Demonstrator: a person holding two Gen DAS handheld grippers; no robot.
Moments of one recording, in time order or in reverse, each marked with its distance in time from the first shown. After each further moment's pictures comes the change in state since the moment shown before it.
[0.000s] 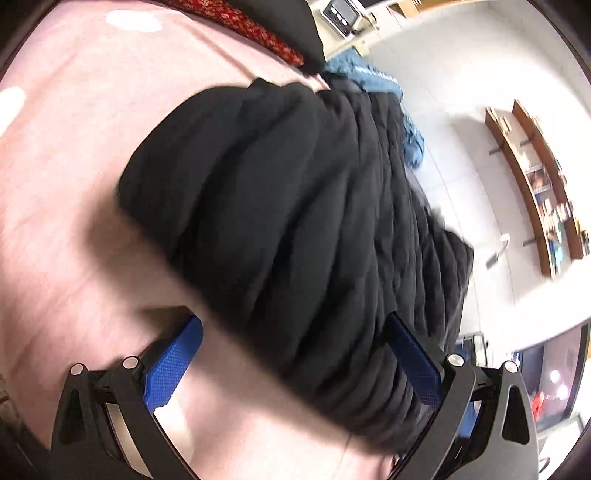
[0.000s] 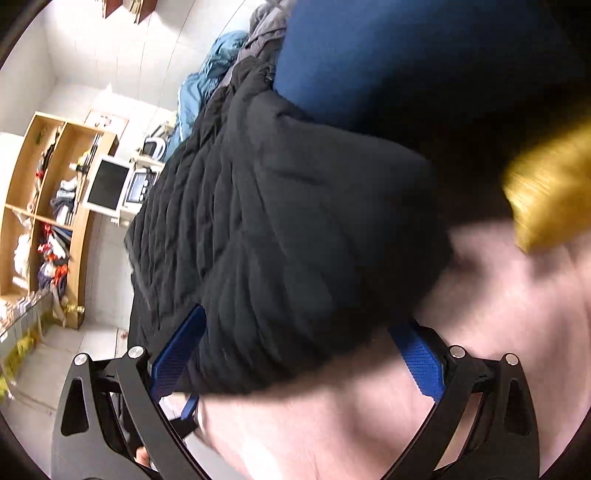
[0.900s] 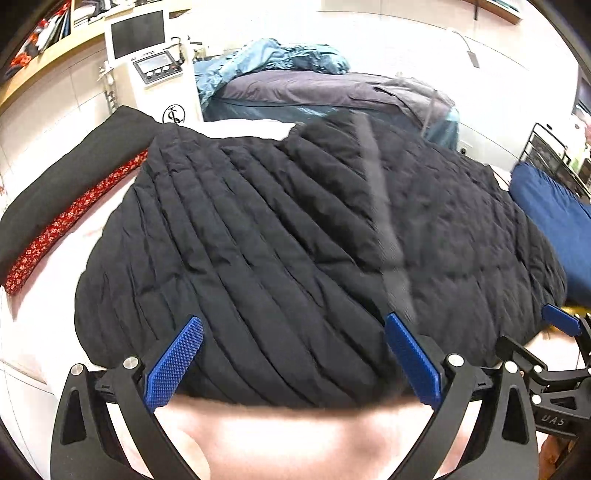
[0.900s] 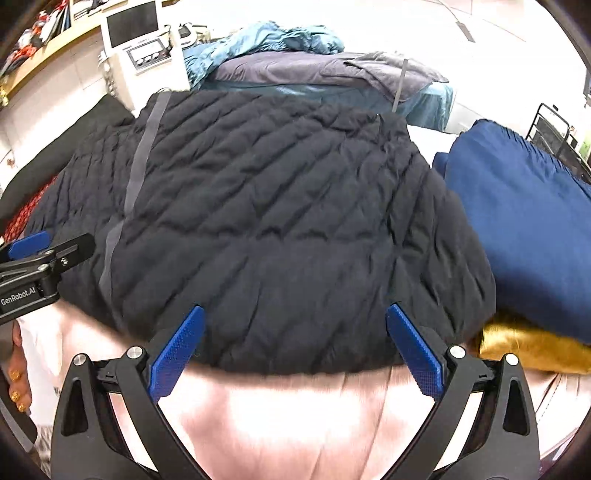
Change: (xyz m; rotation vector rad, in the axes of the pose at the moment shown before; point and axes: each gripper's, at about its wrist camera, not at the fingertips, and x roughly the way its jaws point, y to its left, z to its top) left arm 0.013 -0.158 -0.089 0.904 0.039 0.385; right arm -0.004 0.122 -0.061 -0.768 -0.009 -0.477
